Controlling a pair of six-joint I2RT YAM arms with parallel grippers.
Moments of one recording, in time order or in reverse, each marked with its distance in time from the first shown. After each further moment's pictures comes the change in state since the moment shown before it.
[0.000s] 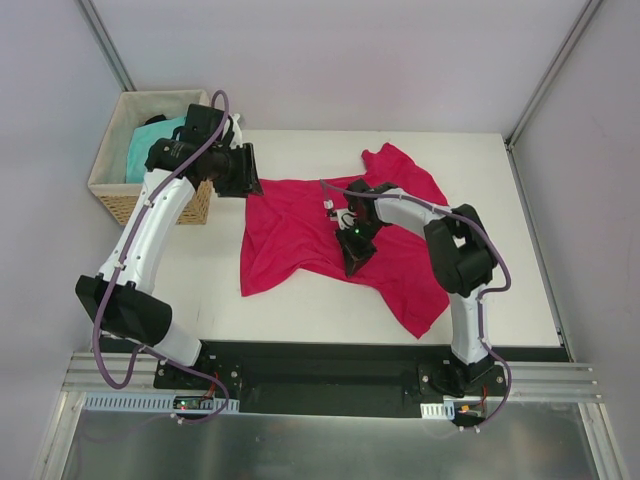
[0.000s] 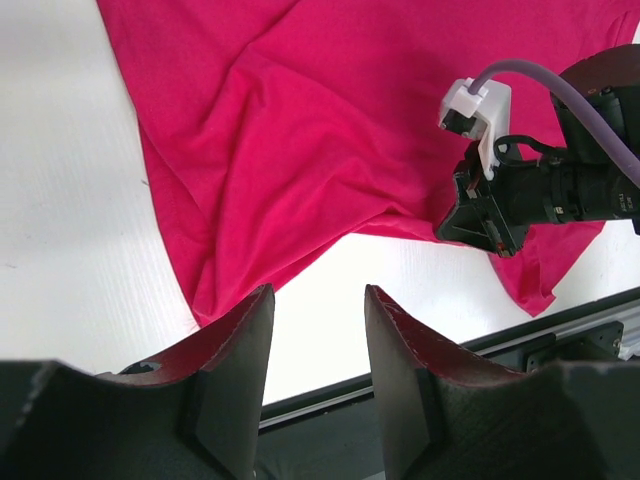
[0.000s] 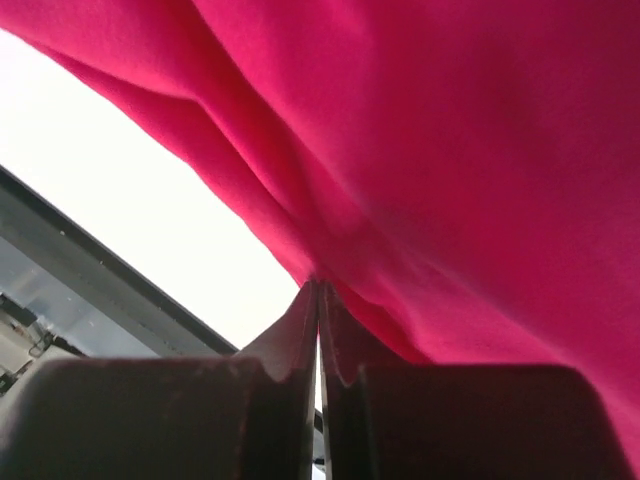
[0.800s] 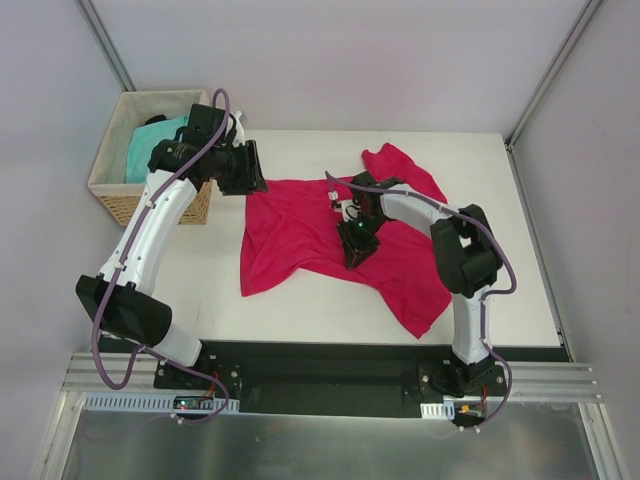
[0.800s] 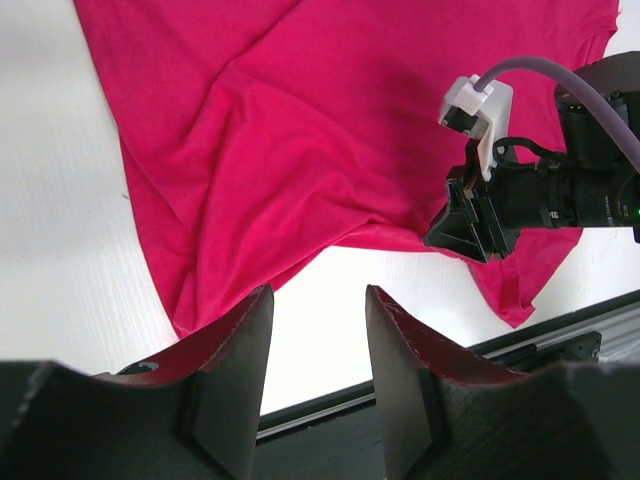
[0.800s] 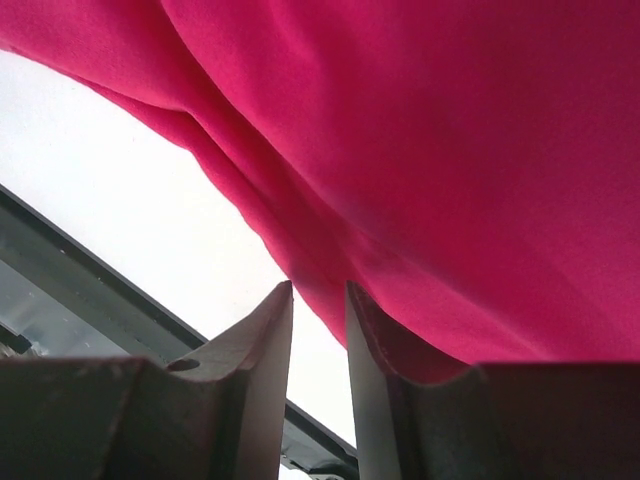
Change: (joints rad) left arm -0.021 -0.002 -0.005 0.041 0.002 -0.042; right arm -0.026 -0.031 0.004 0.014 0.028 0.009
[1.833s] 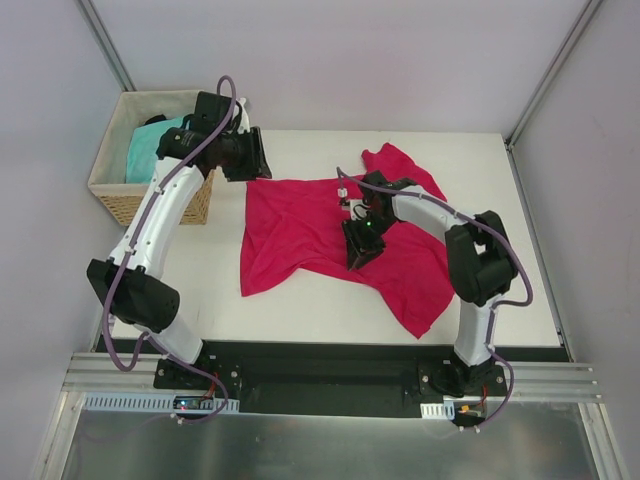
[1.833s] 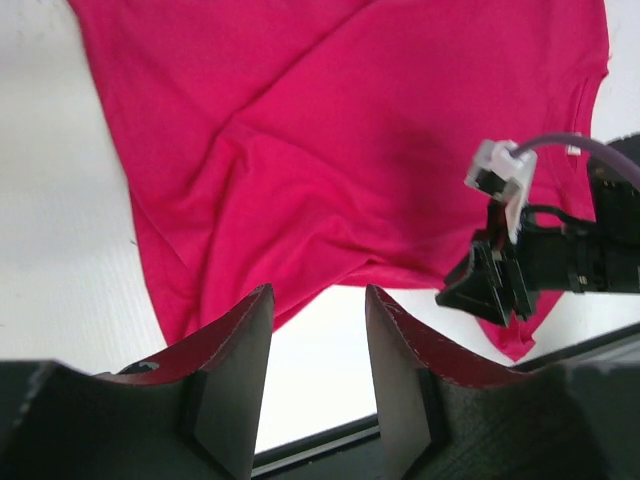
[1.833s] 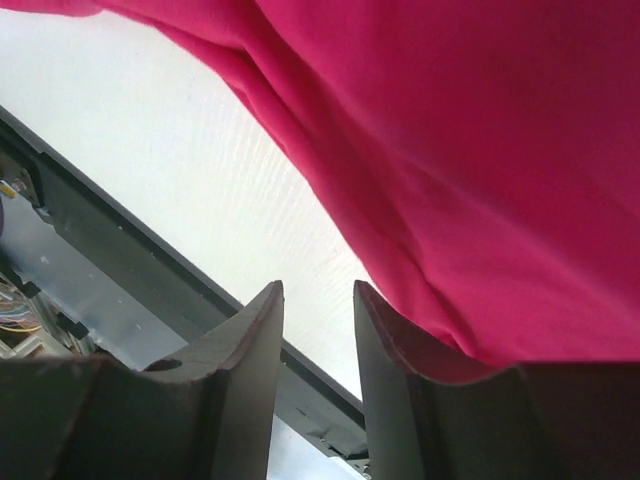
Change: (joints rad) left arm 0.004 0.099 0.118 0.029 -0.040 0.007; right arm -0.035 -0.114 -0.084 -0.001 -0.078 0.065
